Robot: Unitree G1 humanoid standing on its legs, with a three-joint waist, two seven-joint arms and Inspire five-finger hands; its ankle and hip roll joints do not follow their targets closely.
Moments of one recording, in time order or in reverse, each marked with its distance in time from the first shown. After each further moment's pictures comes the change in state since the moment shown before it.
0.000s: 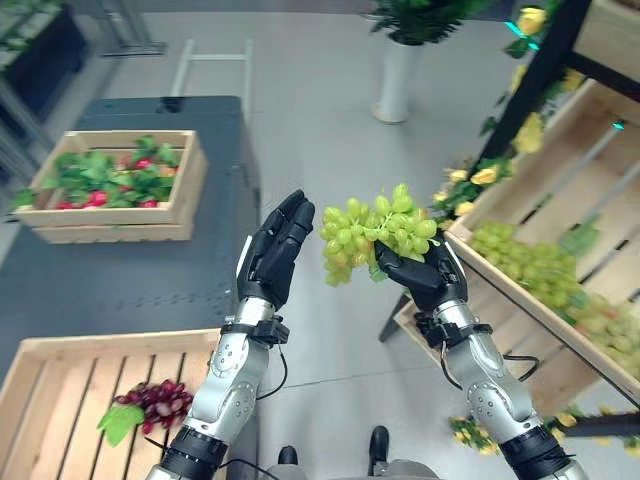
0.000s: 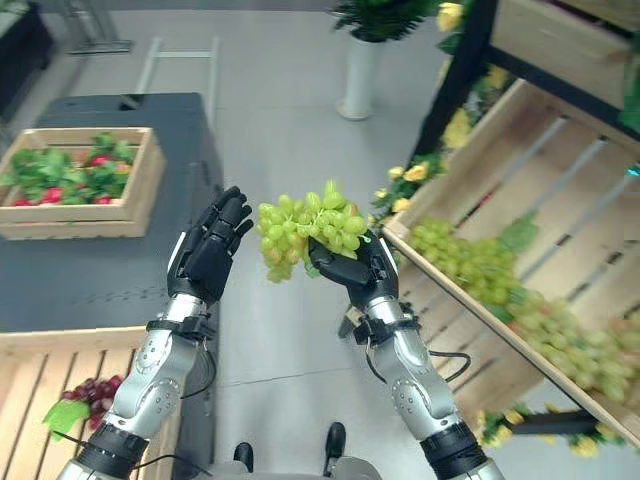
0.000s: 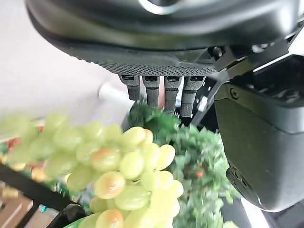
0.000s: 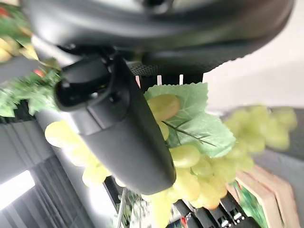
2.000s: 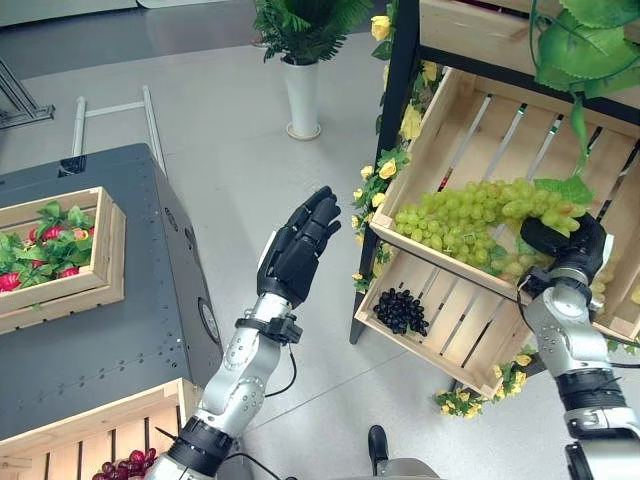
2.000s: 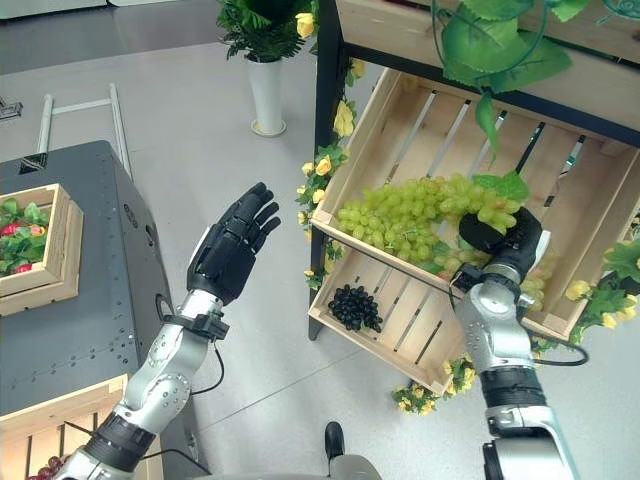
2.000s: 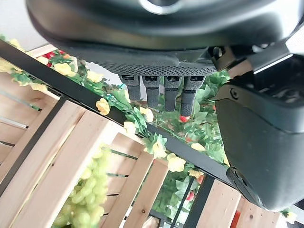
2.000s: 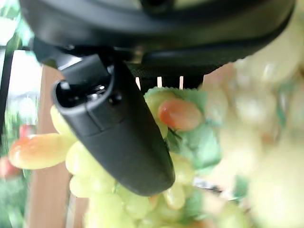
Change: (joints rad) left arm -0.057 0.021 -0.089 0.016 -0.111 0.005 -0.074; right arm -0.261 -0.284 -0.285 0.438 -0.306 0.255 -0.434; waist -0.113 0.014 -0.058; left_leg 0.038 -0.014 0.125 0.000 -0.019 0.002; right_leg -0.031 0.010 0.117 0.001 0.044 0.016
